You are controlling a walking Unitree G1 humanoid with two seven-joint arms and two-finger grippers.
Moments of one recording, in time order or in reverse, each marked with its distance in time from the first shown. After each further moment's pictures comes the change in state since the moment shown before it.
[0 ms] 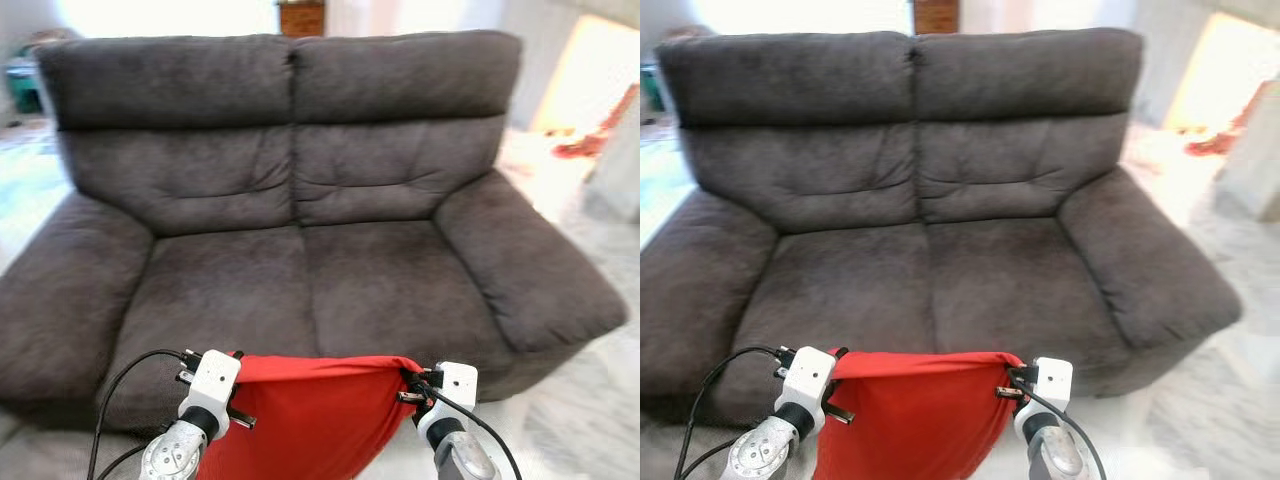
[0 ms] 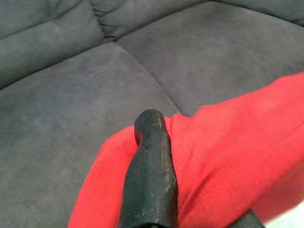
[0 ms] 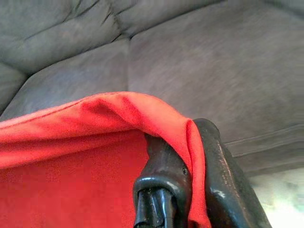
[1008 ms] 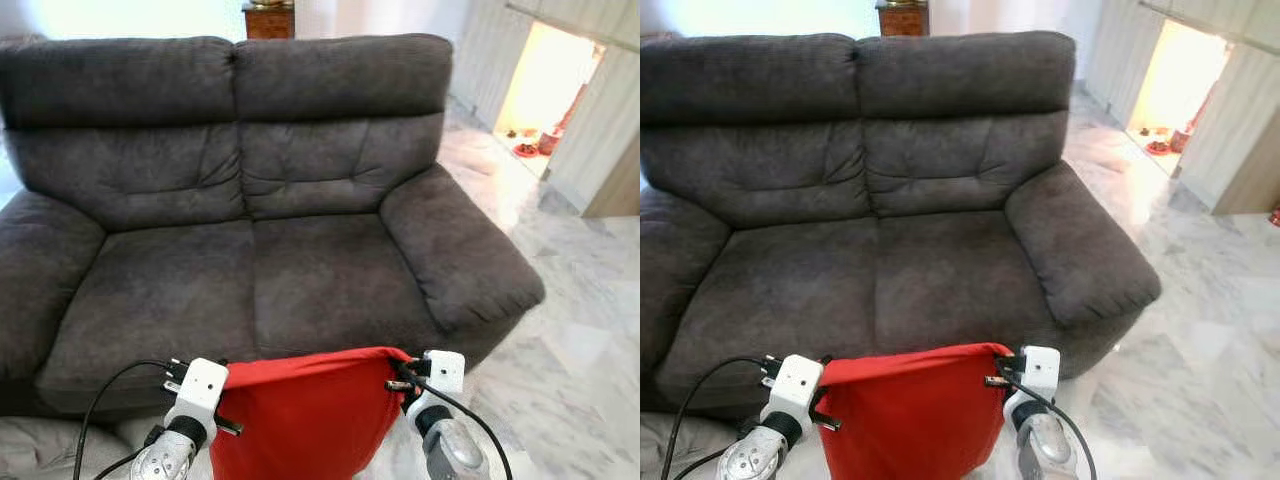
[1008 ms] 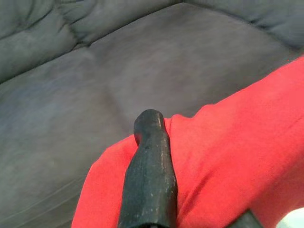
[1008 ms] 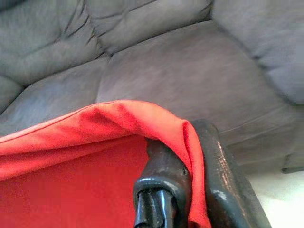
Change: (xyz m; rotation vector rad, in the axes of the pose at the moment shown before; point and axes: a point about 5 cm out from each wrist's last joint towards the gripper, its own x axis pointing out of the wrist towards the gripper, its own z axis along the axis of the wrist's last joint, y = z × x) left arm -0.002 0.006 -0.002 0.007 0.004 0.060; right arm 0.009 0.009 0.011 -0.033 -0.033 0.032
